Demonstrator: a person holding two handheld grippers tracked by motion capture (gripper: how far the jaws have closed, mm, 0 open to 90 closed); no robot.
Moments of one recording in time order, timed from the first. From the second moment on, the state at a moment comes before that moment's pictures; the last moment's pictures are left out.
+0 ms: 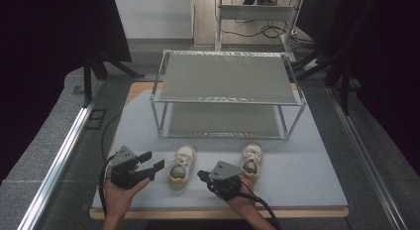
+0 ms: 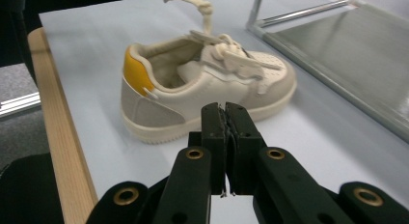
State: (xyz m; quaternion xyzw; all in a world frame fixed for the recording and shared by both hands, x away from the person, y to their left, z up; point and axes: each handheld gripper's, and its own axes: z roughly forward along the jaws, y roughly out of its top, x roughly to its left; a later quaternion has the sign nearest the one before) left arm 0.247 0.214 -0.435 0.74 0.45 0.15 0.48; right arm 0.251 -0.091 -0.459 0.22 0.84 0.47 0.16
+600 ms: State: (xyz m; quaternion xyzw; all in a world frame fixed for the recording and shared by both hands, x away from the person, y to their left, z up) left arm 0.258 0.212 -0.433 0.74 0.44 0.15 0.49; right arm 0.245 -0.115 -0.456 0.25 0.83 0.45 0.20
